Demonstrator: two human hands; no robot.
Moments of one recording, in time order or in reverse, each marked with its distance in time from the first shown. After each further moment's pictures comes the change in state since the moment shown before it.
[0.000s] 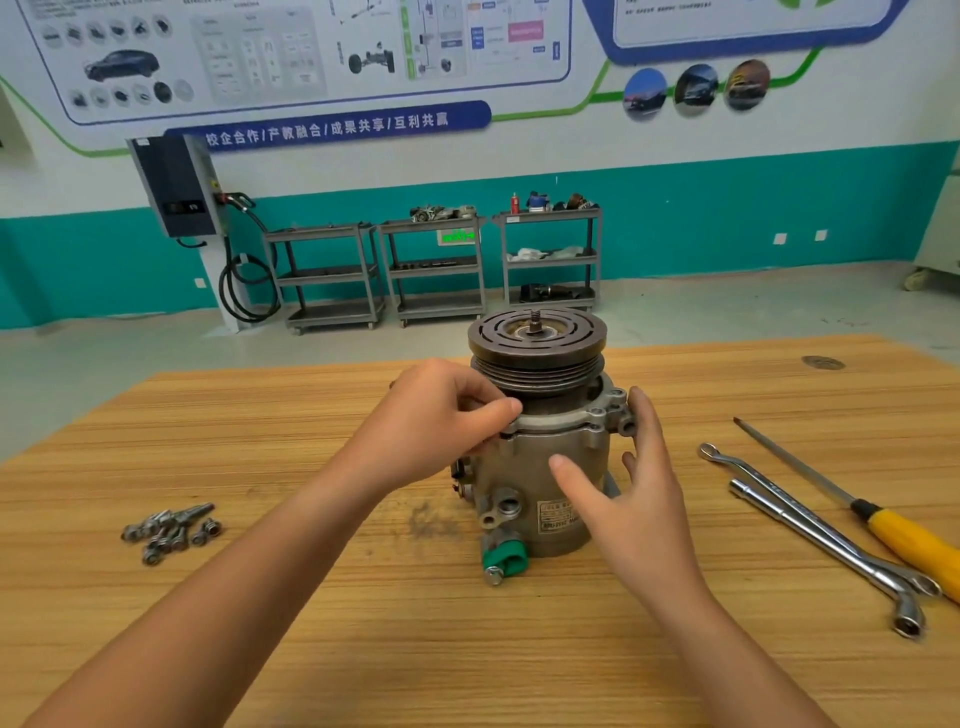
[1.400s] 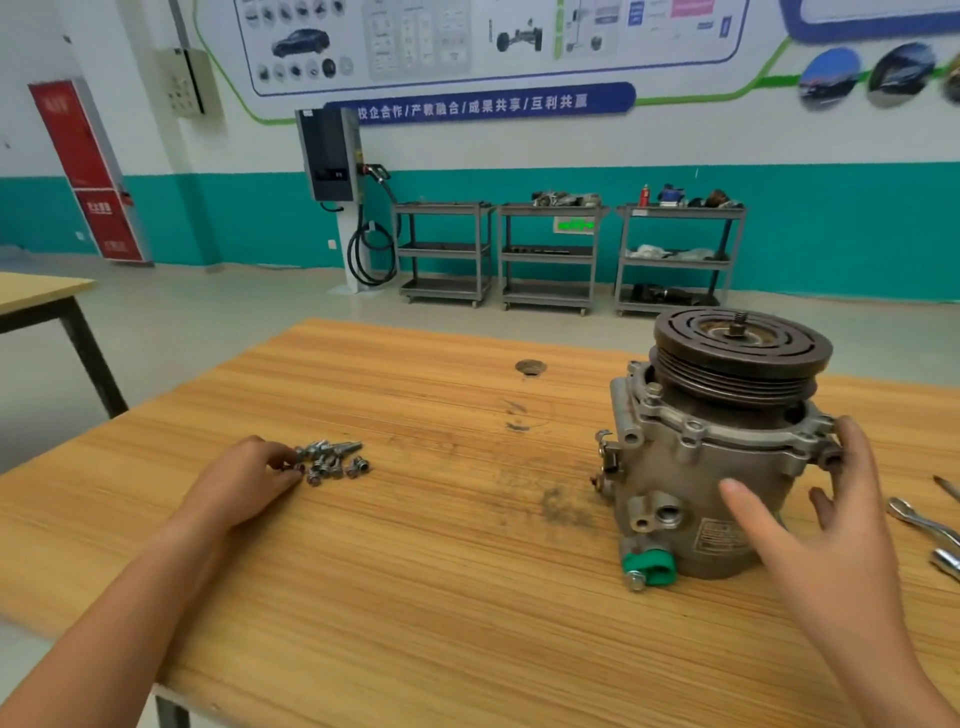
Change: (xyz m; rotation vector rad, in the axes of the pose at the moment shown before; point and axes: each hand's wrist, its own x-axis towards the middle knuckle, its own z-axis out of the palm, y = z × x) left_hand -0.124 -0.262 -0.117 0.547 0.170 -0.678; right_hand 0.006 0.016 0.009 -0.097 0.086 -0.050
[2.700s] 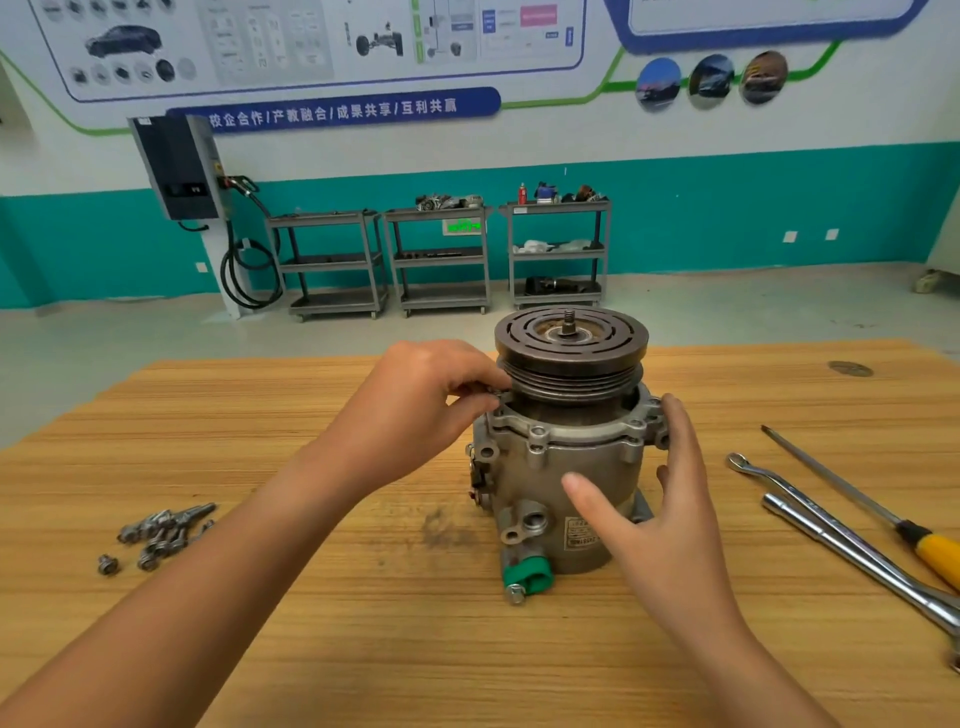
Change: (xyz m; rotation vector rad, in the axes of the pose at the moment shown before) left_hand -0.056 0.276 -0.047 -0.364 0.182 1.052; right_hand -0.004 -0.011 -0.002 0.046 -0.058 -0.020
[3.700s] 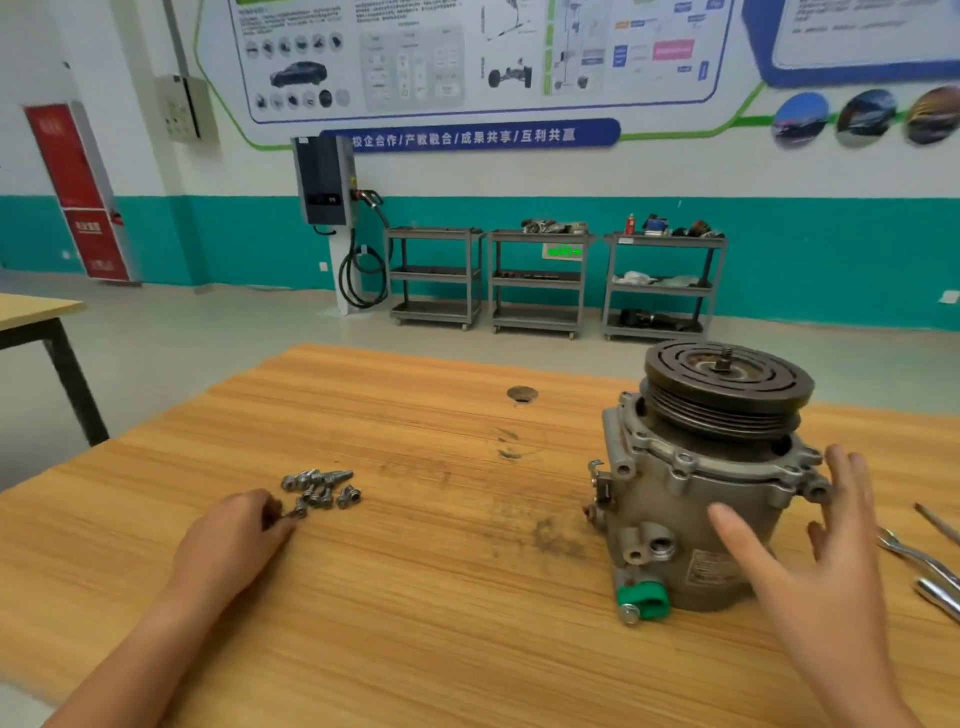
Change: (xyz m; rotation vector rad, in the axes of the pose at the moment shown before) left_hand -0.218 -0.139 -0.050 0.437 -0.106 -1.155; right_hand 0.005 0.006 0.006 -0.064 0.132 0.005
